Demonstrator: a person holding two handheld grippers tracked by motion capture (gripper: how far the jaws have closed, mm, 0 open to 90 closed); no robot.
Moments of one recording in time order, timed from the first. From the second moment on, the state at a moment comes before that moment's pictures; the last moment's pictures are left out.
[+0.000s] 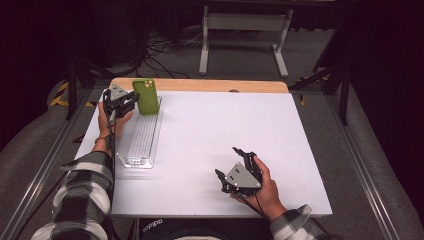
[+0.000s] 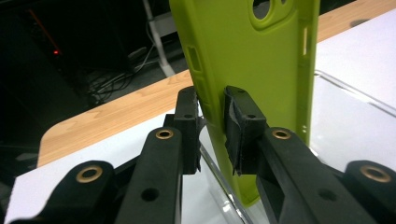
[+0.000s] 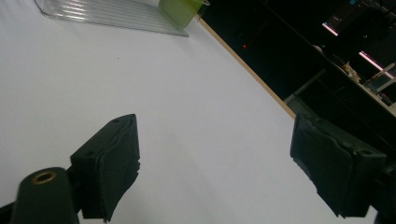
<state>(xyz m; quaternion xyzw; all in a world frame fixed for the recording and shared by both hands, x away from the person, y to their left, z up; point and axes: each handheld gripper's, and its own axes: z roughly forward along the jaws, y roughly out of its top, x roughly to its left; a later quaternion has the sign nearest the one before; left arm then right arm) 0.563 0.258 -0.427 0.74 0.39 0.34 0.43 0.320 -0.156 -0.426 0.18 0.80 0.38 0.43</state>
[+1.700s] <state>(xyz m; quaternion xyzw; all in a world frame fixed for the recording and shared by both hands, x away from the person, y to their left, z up) 0.559 0.259 -0.424 0.74 0.39 0.34 0.44 0.319 -0.155 -0.425 0.17 0.80 0.38 0.44</state>
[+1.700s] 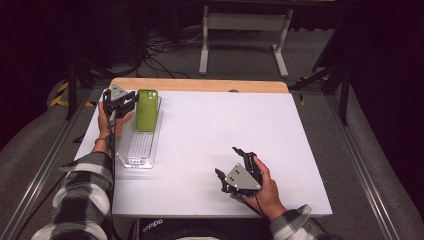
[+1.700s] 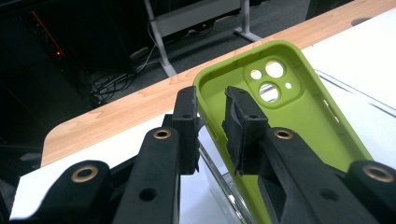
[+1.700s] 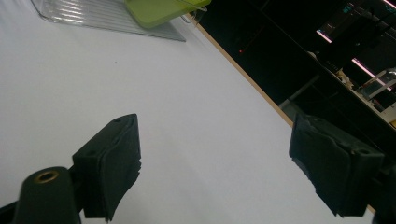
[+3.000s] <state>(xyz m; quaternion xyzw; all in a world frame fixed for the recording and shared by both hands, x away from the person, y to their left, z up) 0.534 0.257 -0.408 0.73 0.37 0.35 0.46 0.319 -0.162 -0.419 0.18 0.79 0.40 0.43</state>
